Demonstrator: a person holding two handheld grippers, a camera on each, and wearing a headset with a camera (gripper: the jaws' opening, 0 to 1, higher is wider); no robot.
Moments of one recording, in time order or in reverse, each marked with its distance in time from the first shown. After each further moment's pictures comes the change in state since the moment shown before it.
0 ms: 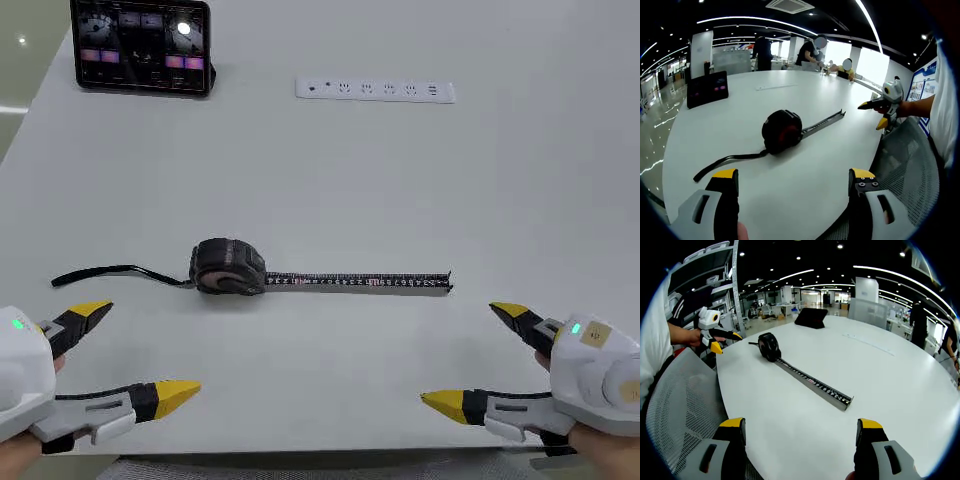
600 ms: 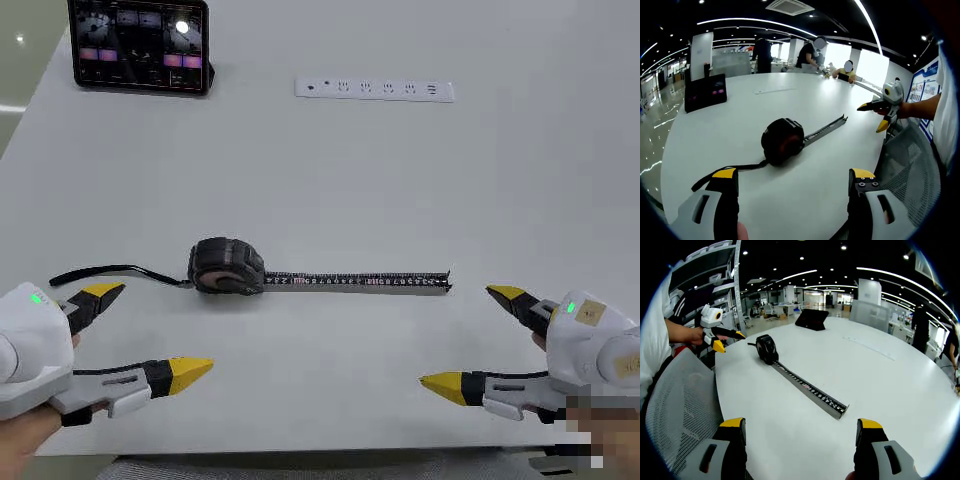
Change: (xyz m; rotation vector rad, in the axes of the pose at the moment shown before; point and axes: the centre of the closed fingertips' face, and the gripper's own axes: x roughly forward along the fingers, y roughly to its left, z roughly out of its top) left arm 0.013 0.000 0.014 -0.001 -0.019 -0.002; right arm 0.004 -0.010 0.009 -0.029 0.000 0.006
